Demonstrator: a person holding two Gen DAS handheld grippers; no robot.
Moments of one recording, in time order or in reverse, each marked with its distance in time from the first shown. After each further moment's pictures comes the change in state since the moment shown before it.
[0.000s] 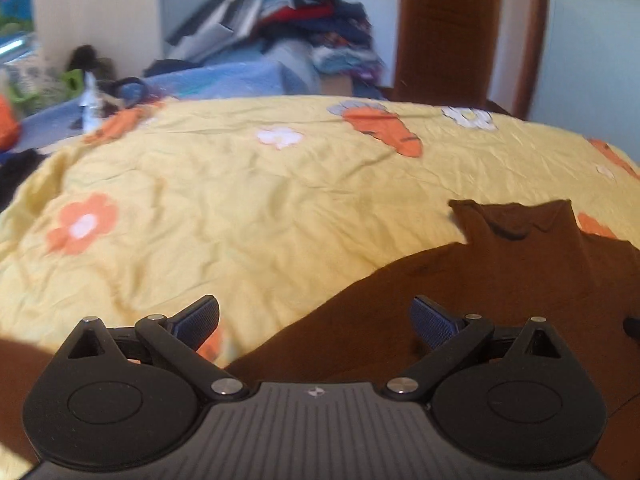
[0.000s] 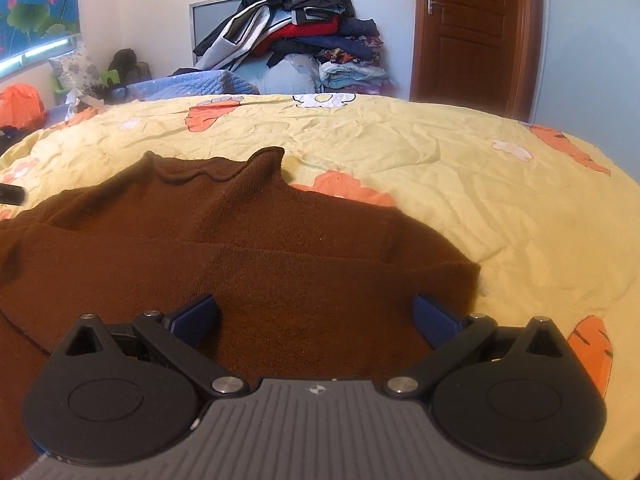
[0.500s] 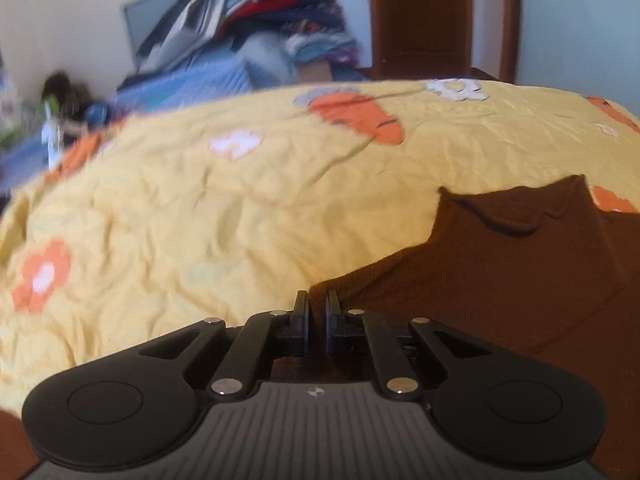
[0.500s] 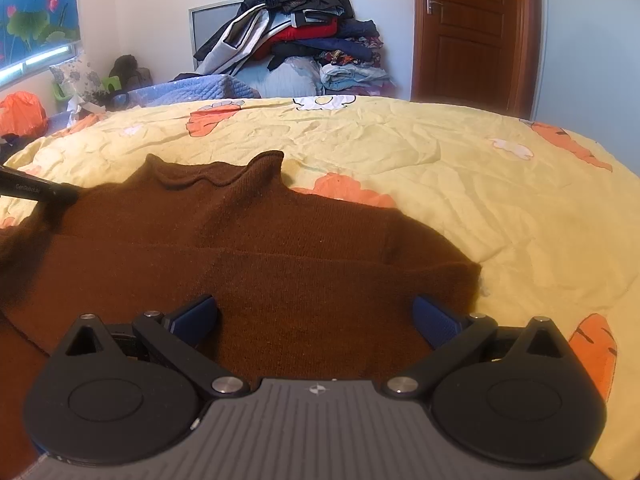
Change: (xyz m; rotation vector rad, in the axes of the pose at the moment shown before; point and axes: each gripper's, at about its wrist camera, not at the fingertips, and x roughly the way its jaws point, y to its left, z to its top) left arm 0.047 -0.020 0.011 0.081 0.062 0.009; right arm 0.000 -0.003 0.000 0.021 -0.009 0.018
